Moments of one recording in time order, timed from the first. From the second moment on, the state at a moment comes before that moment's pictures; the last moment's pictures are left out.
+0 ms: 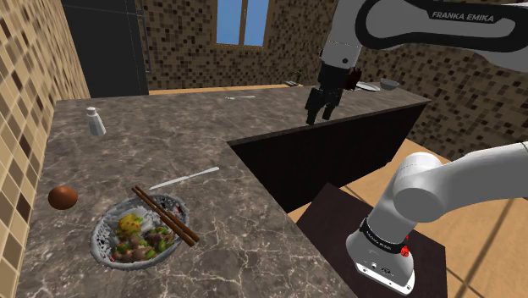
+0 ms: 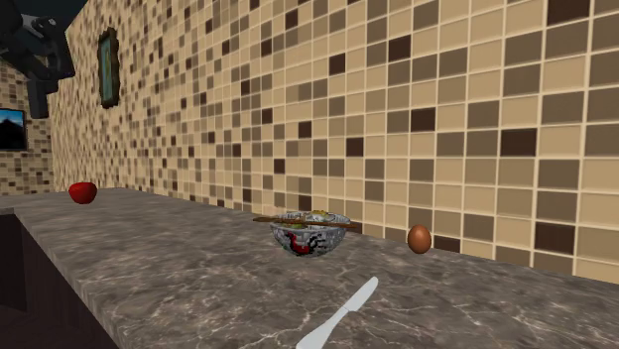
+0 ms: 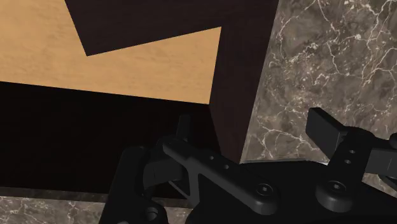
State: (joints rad) arm -0.01 -0.78 0.04 -2.45 0.09 1.64 0.16
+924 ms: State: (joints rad) arm 0.11 -0.35 0.01 -2.33 0.06 1.99 -0.23
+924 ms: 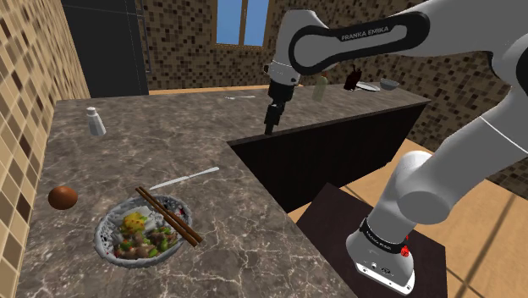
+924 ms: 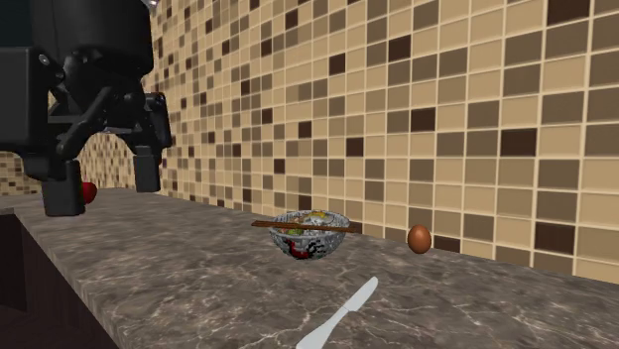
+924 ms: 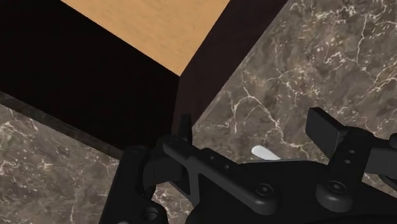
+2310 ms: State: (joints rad) arm 0.26 0.32 0.13 -1.88 0.00 2.28 -0.76
